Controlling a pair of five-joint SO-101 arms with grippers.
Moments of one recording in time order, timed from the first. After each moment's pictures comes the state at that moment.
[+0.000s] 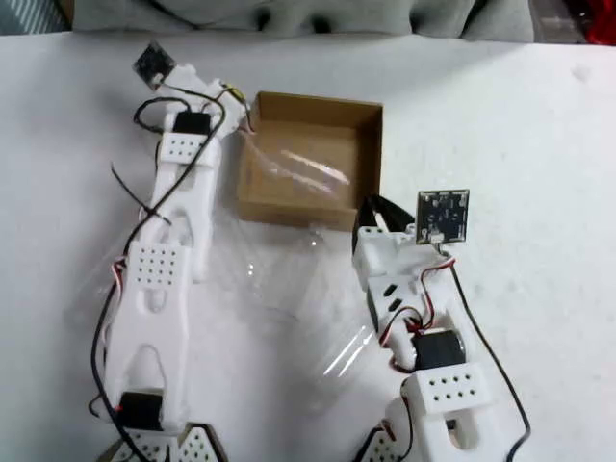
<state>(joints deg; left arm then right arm) -0.7 73.7 -72.7 52.3 54.4 -12.8 -67.3 79.6 14.1 -7.6</state>
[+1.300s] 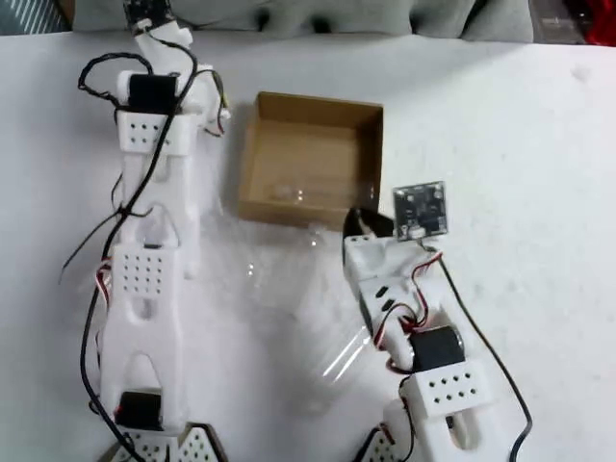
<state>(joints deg) -0.7 57.5 -92.8 102.2 26.8 -17.3 -67.2 73.5 29.6 -2.9</state>
